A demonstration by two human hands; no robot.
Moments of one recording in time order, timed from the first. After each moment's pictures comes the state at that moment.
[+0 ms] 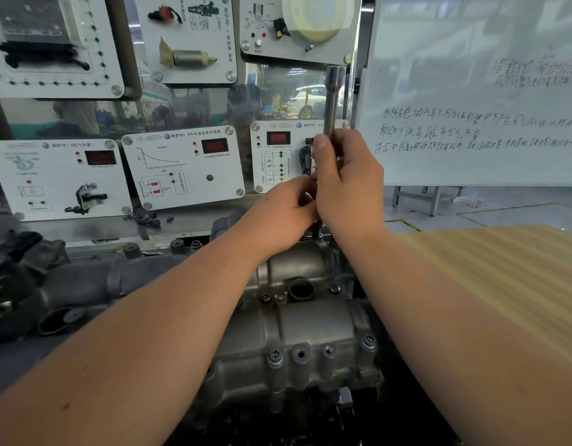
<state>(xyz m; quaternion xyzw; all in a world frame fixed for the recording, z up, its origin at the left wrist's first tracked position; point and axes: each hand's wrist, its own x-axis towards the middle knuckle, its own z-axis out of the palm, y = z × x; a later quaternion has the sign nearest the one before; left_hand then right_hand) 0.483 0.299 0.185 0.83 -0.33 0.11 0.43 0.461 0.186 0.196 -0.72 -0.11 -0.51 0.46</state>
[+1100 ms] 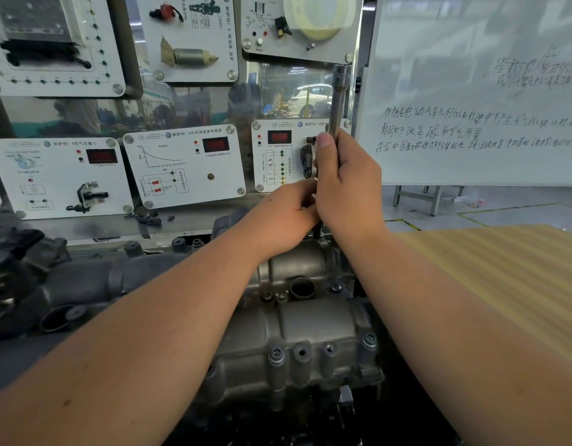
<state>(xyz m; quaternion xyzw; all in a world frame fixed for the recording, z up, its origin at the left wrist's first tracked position) 0.475 0.299 0.187 0.84 -0.34 0.11 0.41 0.463 0.186 0.194 -0.74 -0.11 -0.50 0.44</state>
